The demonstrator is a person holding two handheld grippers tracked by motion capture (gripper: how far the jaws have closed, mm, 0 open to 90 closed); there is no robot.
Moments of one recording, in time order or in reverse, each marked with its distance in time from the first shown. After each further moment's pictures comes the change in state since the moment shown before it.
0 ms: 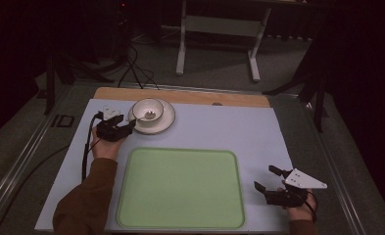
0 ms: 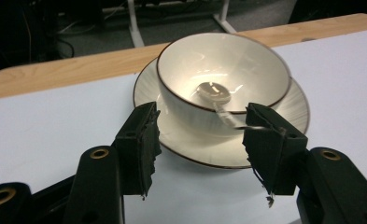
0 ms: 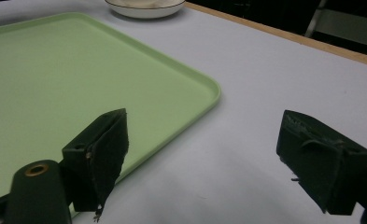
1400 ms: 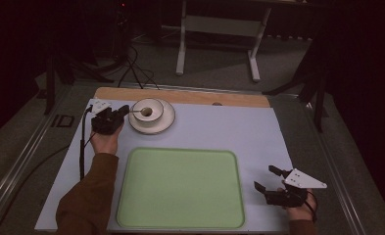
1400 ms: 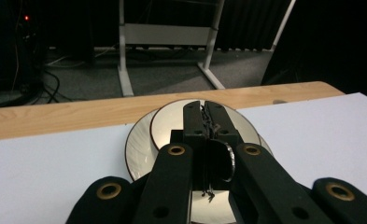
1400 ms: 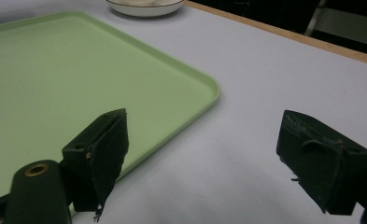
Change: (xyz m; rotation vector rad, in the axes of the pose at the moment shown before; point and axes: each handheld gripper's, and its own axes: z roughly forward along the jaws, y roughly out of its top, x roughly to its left) left arm 0.008 0.022 -0.017 -0.193 -0.069 -0.093; right arm 0.000 0.000 0.000 0.004 -0.001 -0.003
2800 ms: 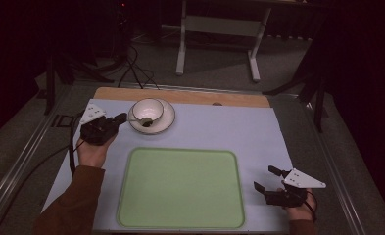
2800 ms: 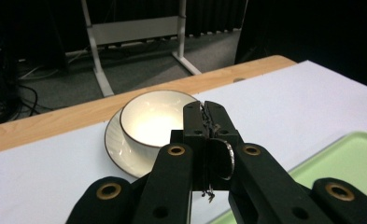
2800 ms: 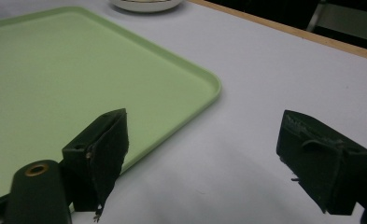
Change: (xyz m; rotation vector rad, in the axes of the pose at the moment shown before) left arm -0.023 0.013 -0.060 0.065 -0.109 0.143; right arm 0.000 0.000 0.001 0.017 0.003 -0.001
